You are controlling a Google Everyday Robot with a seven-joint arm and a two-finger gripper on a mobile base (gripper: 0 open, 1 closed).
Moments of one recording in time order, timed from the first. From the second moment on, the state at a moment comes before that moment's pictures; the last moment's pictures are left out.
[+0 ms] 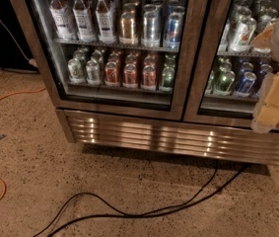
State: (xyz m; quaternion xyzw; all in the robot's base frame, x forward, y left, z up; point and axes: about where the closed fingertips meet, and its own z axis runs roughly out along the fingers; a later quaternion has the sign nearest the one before) arm 0.438 -0.217 0.976 -0.60 0.78 -0.03 0.16
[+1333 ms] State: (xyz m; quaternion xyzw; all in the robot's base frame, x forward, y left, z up) arm 0.468 -0.175 0.951 -0.63 0.77 -0.02 0.10
